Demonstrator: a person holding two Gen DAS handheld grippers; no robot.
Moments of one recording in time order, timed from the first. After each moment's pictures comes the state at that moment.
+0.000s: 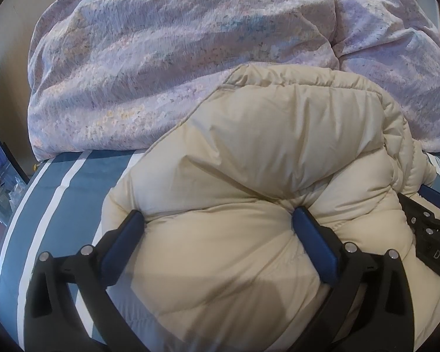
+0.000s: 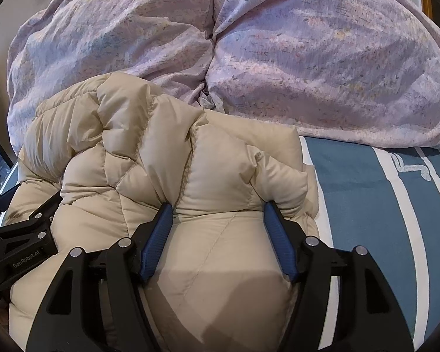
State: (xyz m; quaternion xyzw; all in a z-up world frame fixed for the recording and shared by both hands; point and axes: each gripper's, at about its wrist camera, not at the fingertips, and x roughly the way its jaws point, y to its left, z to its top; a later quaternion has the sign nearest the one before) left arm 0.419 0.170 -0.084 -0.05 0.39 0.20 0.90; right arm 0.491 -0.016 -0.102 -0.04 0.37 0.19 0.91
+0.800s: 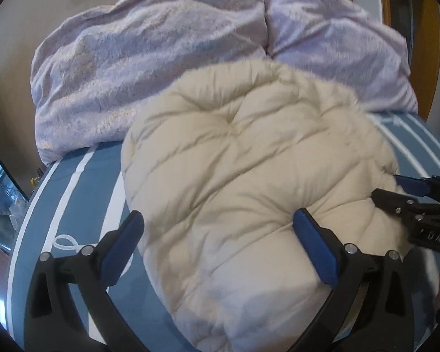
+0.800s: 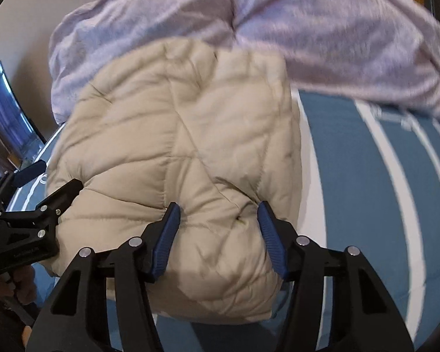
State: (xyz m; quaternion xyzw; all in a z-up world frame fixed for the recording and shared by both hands) left arm 0.306 0.109 -0.054 -0.01 0.38 0.12 0.92; right arm 0.385 -0.065 -0.105 -0.02 0.41 0.25 0.88
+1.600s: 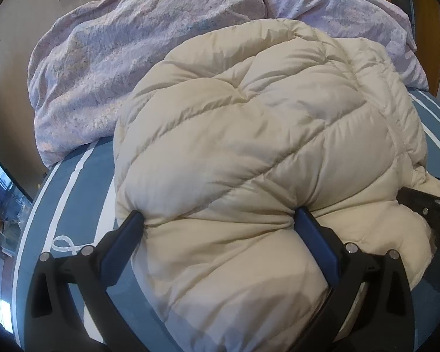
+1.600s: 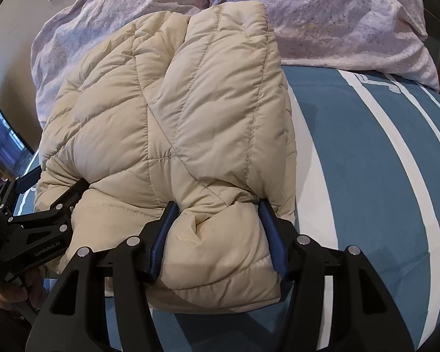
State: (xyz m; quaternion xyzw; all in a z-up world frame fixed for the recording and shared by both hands) left arm 0.318 0.109 -0.079 0.03 0.40 0.14 0.90; right arm 0.374 -0.067 -0.126 0.01 0.42 0.20 0.89
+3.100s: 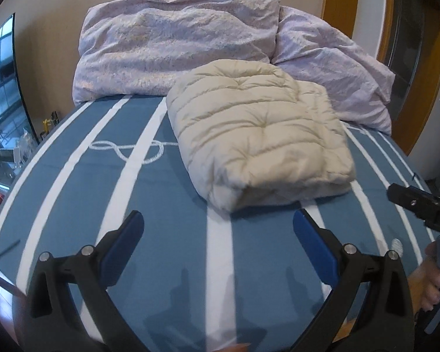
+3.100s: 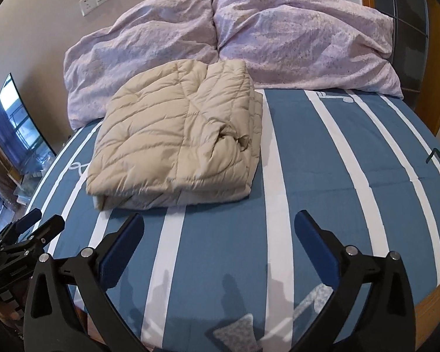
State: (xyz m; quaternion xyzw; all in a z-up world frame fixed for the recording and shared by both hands) left arm 0.130 0.082 -0.019 -0.12 0.37 0.13 0.91; right arm 0.244 -0.124 -0.066 0.00 0.37 0.21 0.91
